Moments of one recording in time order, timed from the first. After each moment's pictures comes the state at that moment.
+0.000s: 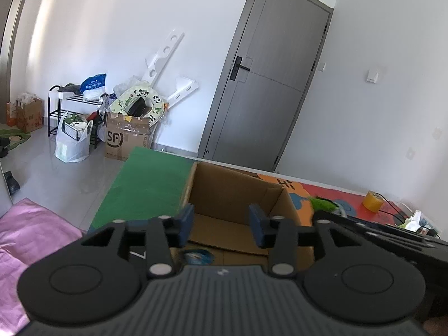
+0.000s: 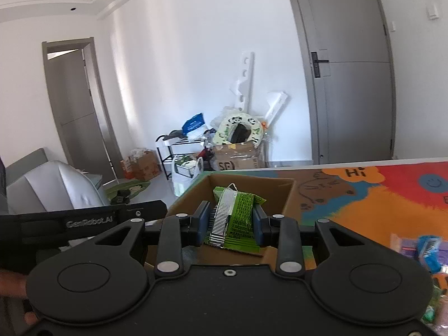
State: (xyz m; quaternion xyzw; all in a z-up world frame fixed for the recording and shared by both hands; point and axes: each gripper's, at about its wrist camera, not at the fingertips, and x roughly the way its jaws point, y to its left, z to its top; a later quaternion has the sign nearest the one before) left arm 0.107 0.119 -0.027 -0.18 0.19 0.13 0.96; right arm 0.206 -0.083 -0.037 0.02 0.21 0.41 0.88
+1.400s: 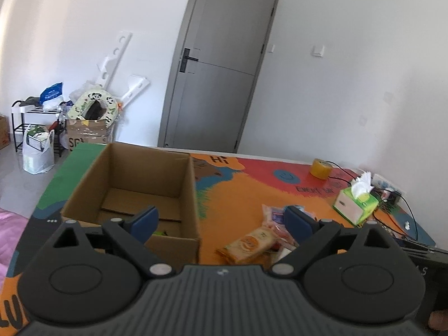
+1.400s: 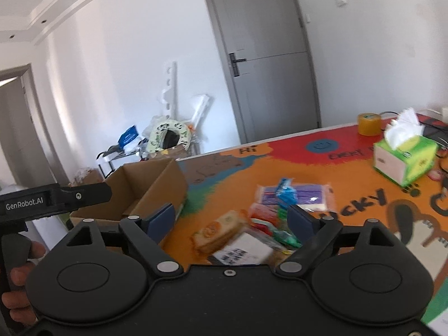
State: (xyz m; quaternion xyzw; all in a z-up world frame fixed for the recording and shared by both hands) left arm 0.095 0.000 -0.019 -0.13 0.21 0.04 0.97; right arm 0.180 -0.254 -0.062 0.07 0.24 0.27 0.93
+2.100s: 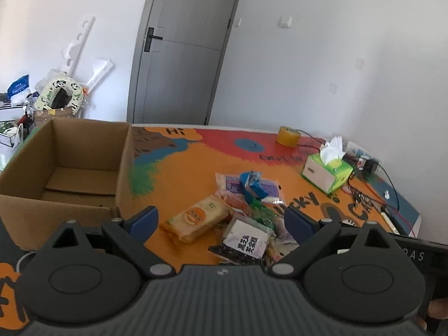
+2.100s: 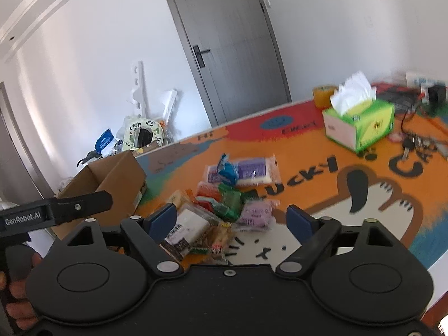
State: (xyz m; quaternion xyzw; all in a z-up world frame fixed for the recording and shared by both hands) left arm 0.124 -0.056 -0.050 -0.11 0.25 -0.02 0.96; right arm 0.193 -0.313 -0.097 0.11 0.28 0.22 0.93
